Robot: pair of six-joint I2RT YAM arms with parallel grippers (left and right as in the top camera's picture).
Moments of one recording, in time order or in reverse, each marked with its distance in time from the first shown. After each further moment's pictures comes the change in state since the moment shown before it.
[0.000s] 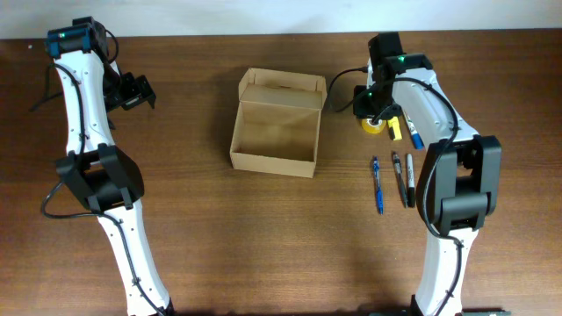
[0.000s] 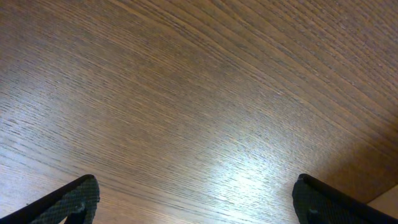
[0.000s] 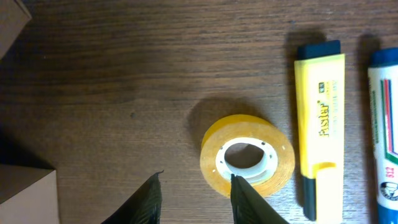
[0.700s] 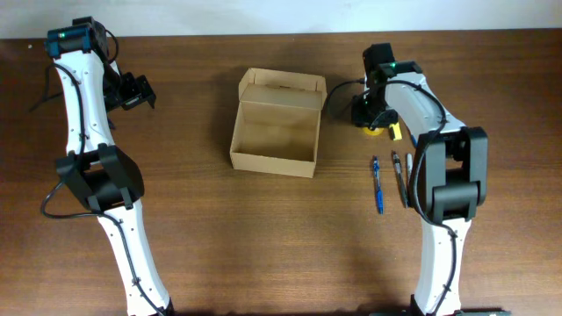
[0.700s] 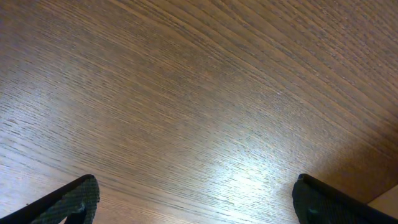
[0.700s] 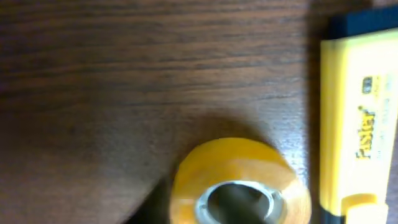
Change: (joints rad) left arm 0.000 0.000 0.000 0.000 0.000 0.000; right arm 0.000 0.098 0.000 0.010 0.041 -0.008
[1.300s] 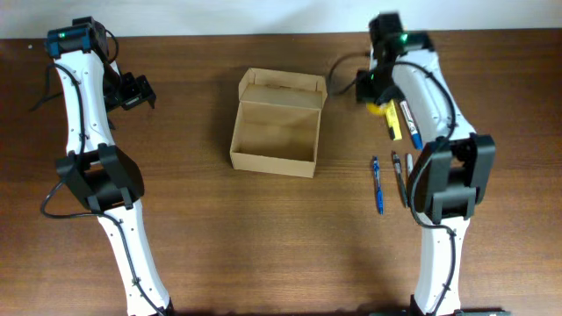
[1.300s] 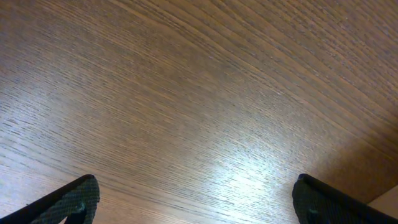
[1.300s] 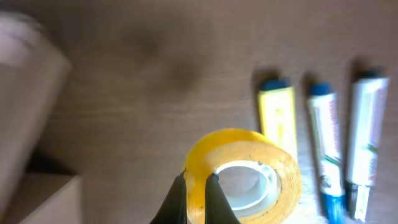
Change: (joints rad) left arm 0.000 0.000 0.000 0.000 0.000 0.000; right arm 0.000 0.012 0.396 -0.282 0.008 0.007
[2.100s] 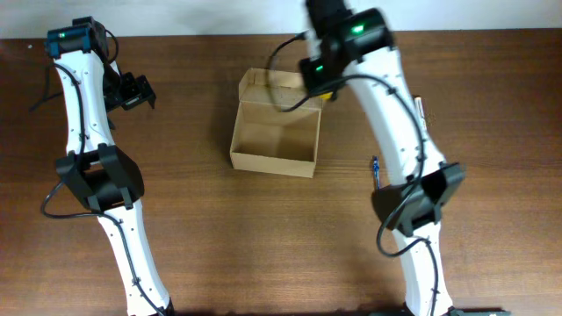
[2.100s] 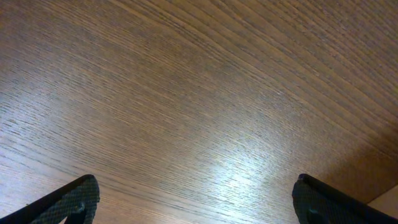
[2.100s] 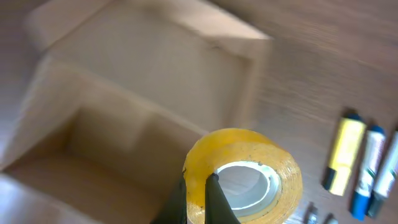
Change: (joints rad) left arm 0.000 0.000 0.000 0.000 0.000 0.000; right arm 0.327 0.000 0.388 -0.287 0.006 -0.104
